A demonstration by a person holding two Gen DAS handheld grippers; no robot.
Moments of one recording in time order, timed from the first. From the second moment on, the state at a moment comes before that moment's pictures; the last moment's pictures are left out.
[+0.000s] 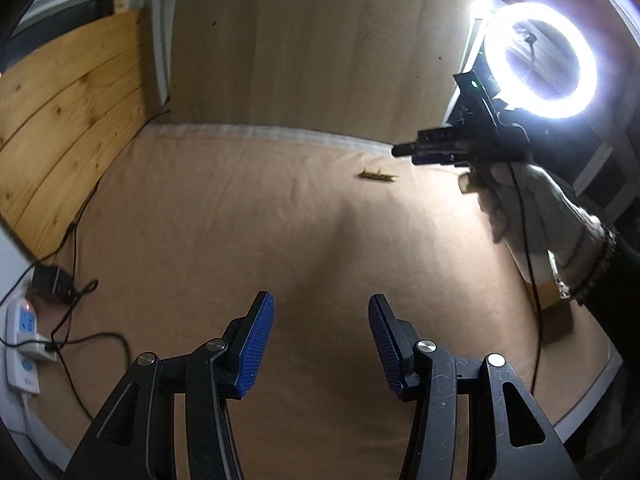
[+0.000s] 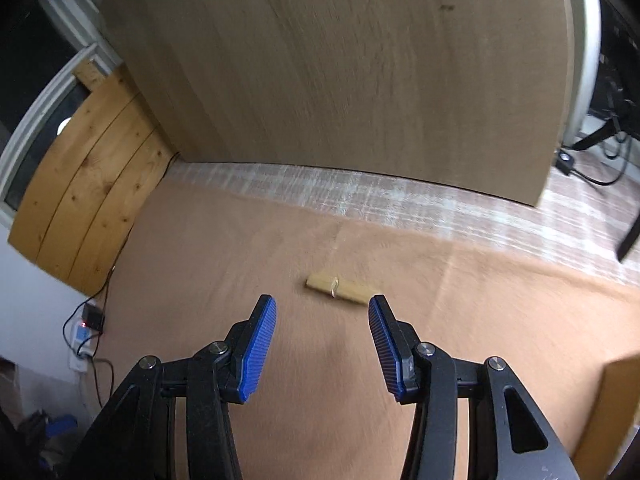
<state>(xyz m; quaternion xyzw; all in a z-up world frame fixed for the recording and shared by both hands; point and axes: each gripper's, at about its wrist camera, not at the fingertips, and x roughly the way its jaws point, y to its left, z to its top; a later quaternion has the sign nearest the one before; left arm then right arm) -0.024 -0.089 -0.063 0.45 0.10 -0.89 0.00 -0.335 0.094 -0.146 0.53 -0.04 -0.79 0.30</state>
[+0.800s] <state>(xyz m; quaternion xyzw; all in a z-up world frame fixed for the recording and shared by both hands) -0.045 -0.075 -0.080 0.46 0.11 -0.88 -0.01 -0.354 0.063 -0.182 0.59 0.05 -0.74 0.31</state>
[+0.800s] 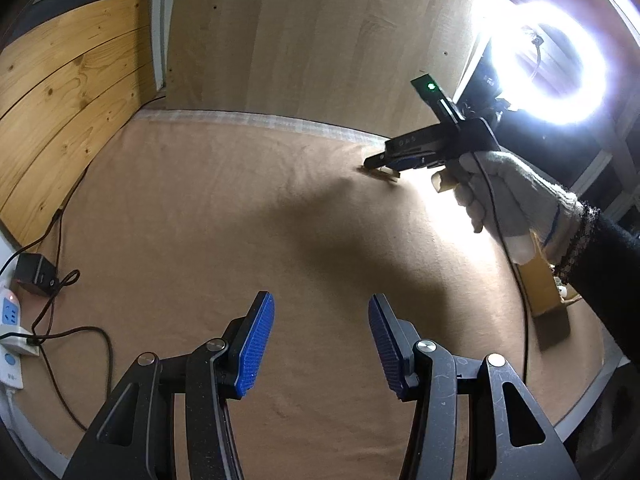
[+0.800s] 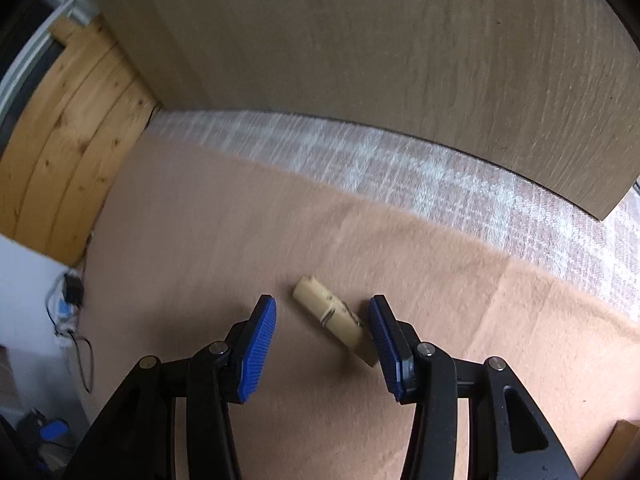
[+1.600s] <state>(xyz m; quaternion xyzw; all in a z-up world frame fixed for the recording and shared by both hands) -0.051 -0.017 -0.067 0.45 0.10 -0.89 -0.04 -0.251 0.148 -0.132 0.54 0.04 -0.79 0.29</state>
